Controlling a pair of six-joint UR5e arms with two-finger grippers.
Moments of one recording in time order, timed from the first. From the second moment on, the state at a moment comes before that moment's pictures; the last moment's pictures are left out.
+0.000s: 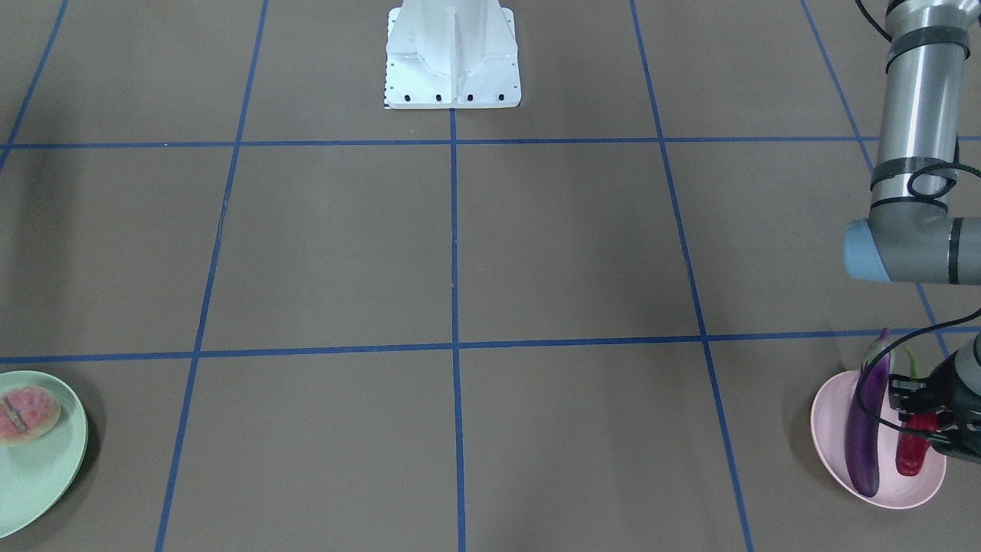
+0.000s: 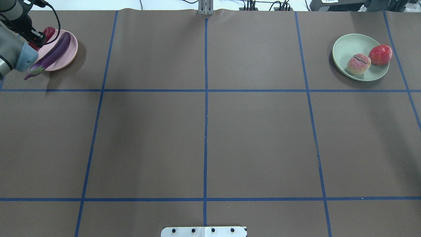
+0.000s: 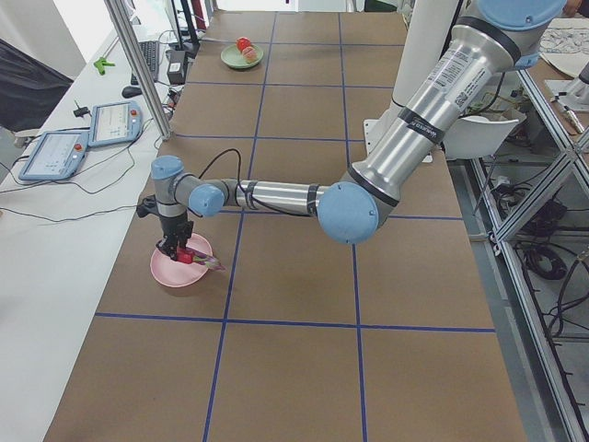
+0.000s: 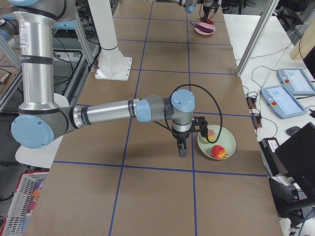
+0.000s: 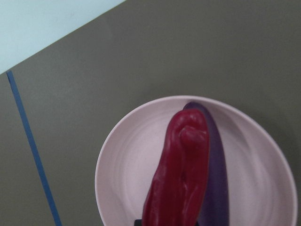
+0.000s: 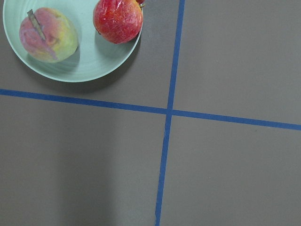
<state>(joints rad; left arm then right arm) -1.20 -2.16 -0.98 -1.93 -2.00 -0.11 1.54 -1.60 1.80 -1.64 2.26 0.00</state>
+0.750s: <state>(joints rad) -1.33 -2.06 -1.16 -1.84 -2.21 -0.13 1.54 -1.60 1.81 -1.64 2.27 0.00</state>
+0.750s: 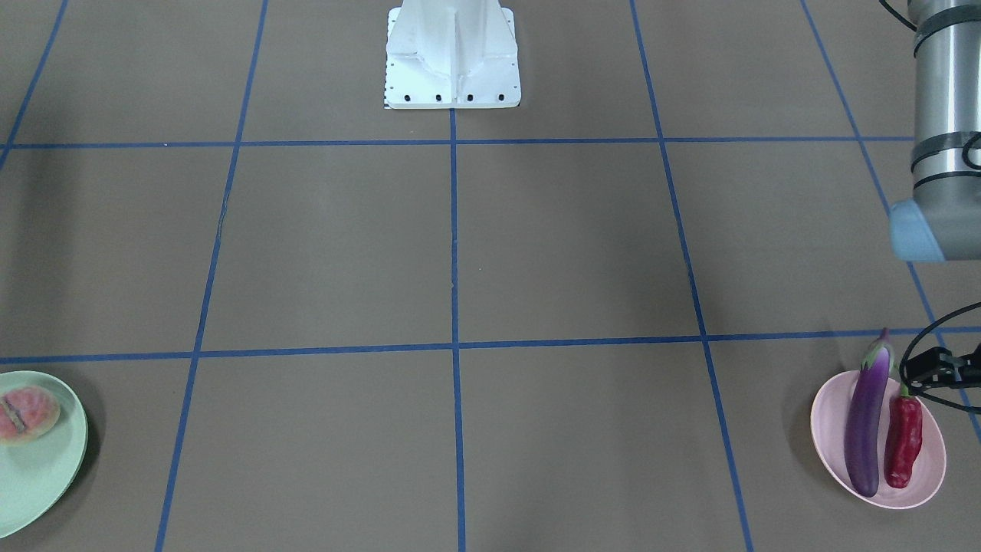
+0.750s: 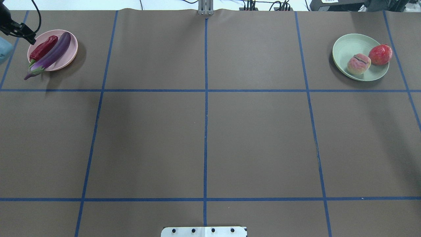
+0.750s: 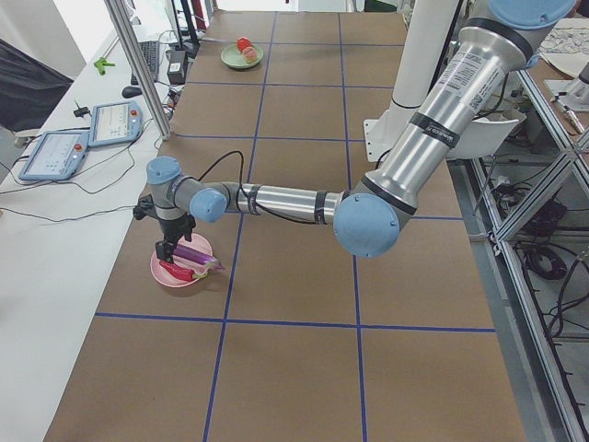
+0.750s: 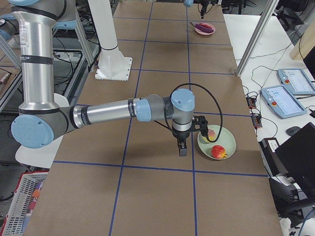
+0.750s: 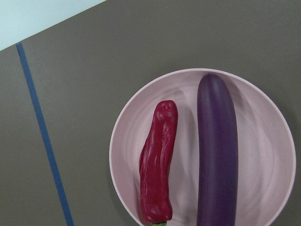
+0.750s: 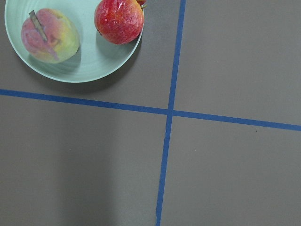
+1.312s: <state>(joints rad) -1.47 -1.67 -1.67 -1.62 -2.34 -0.13 1.54 -1.60 1.81 -1.64 2.27 0.01</state>
